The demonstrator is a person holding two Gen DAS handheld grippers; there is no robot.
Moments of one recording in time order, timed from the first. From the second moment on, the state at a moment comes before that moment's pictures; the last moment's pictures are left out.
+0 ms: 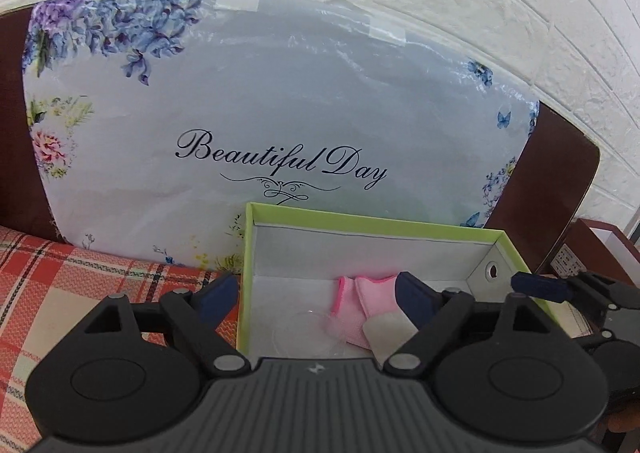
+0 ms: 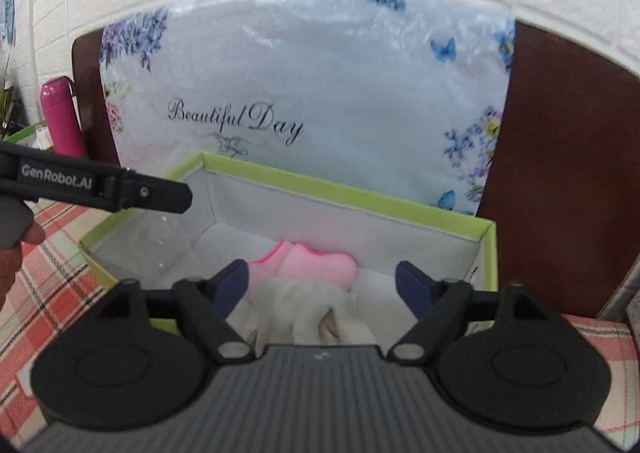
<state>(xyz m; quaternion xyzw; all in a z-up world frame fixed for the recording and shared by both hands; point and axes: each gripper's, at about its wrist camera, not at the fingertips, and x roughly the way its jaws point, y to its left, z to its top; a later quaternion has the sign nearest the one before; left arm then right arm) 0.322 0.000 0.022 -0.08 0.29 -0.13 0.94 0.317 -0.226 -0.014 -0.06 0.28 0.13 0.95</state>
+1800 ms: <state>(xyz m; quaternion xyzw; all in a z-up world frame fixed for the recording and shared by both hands) 0.094 0.002 -0.065 -0.08 0.40 -0.13 0.90 0.086 -0.182 -0.076 0.05 0.34 0.05 0.94</state>
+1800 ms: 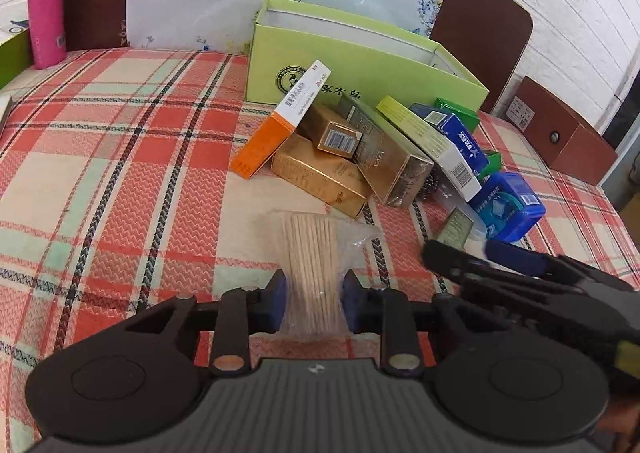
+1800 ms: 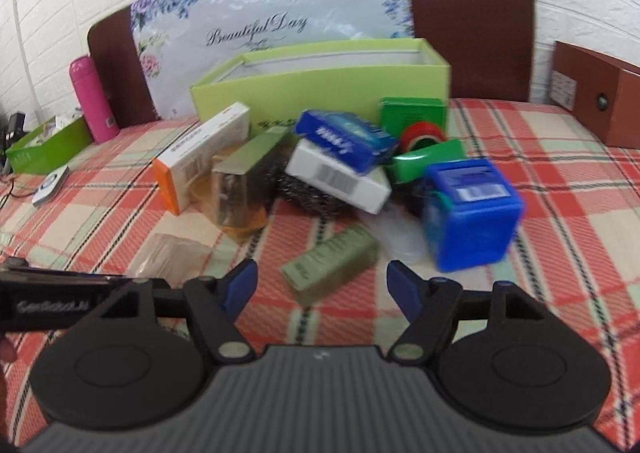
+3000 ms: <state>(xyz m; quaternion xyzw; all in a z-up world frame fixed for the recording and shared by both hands) 0.103 -0.013 -0.072 -0.05 0.41 -0.16 0.90 0.073 -0.199 -0.091 -0.03 0.34 0.08 0.94</state>
